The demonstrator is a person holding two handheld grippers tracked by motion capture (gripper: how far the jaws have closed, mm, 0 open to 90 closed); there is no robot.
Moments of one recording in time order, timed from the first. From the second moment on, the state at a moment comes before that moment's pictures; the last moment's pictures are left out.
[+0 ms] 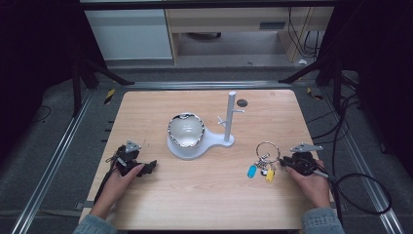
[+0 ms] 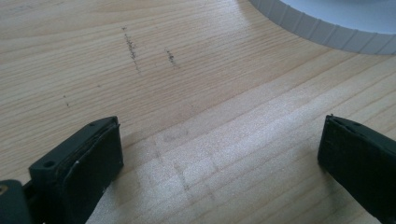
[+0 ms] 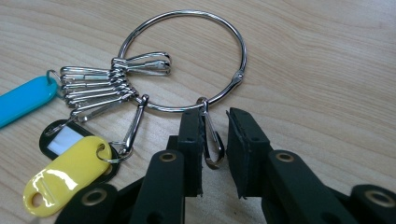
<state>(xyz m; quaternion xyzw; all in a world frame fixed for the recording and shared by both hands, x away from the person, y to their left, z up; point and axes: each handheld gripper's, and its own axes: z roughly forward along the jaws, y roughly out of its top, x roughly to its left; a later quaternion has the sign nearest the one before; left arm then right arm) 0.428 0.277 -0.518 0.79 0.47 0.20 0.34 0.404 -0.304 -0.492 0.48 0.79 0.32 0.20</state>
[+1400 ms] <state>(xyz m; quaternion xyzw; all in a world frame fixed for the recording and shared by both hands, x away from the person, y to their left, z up) 0.427 0.277 -0.518 0.79 0.47 0.20 0.34 0.398 -0.288 -0.446 0.46 0.76 0.41 0.22</state>
